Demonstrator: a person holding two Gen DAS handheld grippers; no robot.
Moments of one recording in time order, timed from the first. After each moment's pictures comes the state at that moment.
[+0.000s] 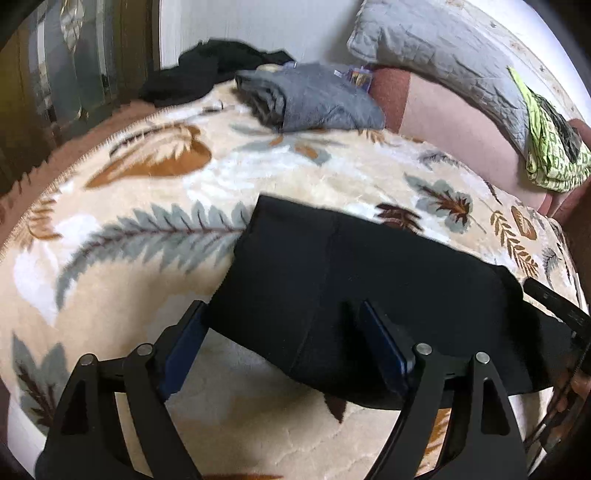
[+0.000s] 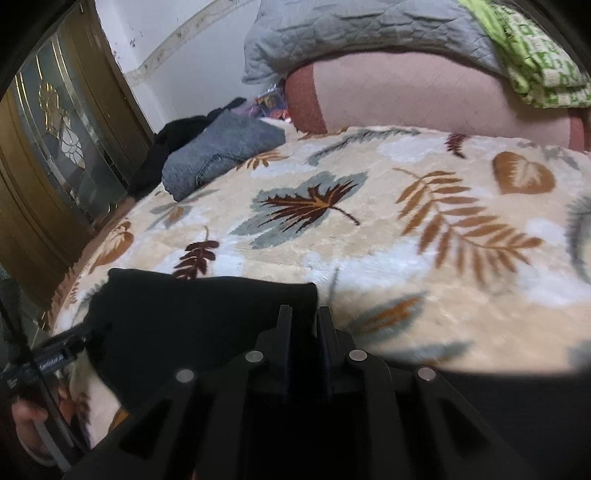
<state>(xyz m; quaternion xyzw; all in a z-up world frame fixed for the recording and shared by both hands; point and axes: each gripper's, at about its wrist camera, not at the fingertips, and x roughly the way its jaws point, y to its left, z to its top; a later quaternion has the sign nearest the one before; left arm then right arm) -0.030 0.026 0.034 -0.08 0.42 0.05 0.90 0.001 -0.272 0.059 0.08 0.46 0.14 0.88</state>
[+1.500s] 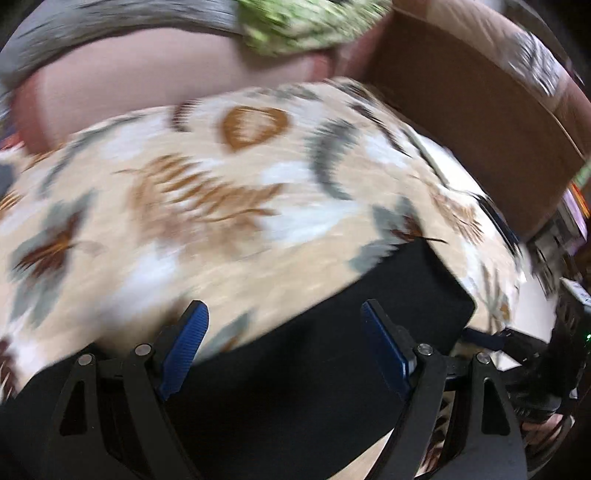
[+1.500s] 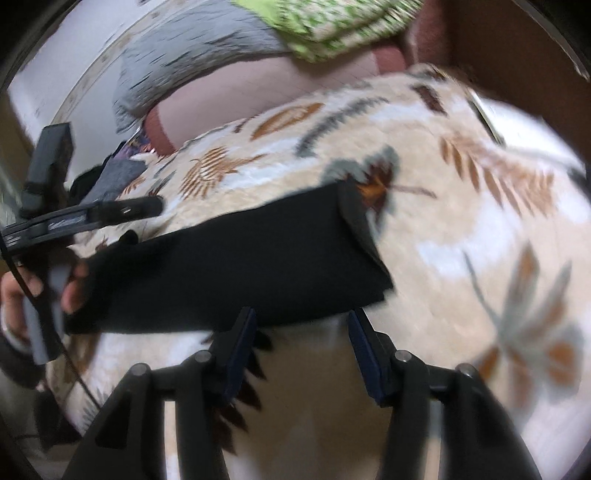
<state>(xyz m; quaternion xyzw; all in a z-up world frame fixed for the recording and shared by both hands) 0.041 -0.319 0.047 0.09 0.48 -0.38 0.79 -0.163 -0.476 0.062 0.19 0.48 -0.05 0.85</state>
